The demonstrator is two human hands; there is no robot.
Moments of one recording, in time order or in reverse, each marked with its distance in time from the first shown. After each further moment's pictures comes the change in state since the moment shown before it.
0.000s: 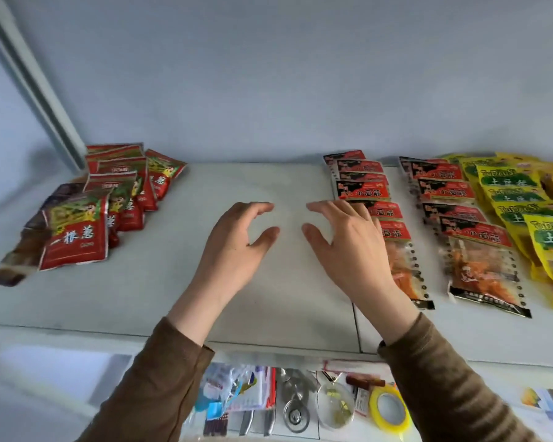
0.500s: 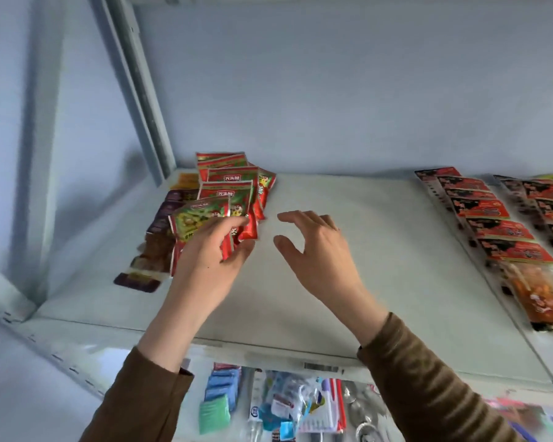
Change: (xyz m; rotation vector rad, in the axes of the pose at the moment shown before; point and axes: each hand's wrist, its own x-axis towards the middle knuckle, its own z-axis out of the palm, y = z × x) left_hand -0.029 -0.155 -0.198 0.133 0.110 -0.033; right_hand 0.020 -0.224 0.124 0.210 -0.096 -0.109
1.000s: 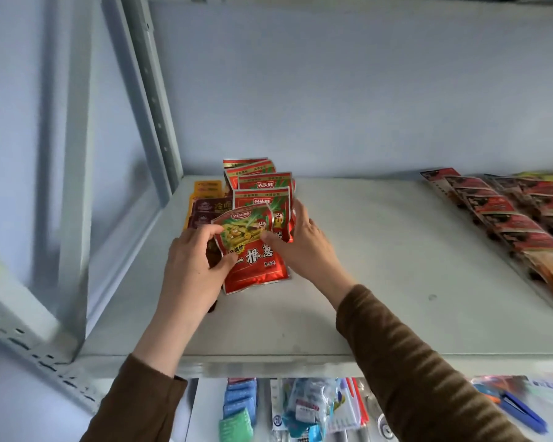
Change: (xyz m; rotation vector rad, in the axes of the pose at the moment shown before) left_hand 0.026 -0.119 -0.059 0.052 -0.069 -0.101; right_hand 0.062 -0.059 0.105 0.095 -0.111 0.360
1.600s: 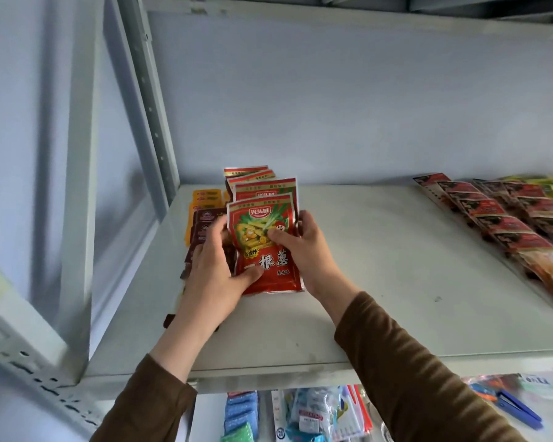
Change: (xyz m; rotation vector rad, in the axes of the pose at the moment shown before) left_hand 0.010 -0.006 0.015 -0.280 -0.100 0.025; right_hand 0.000 -0.016 0.016 0.933 0.025 0.117
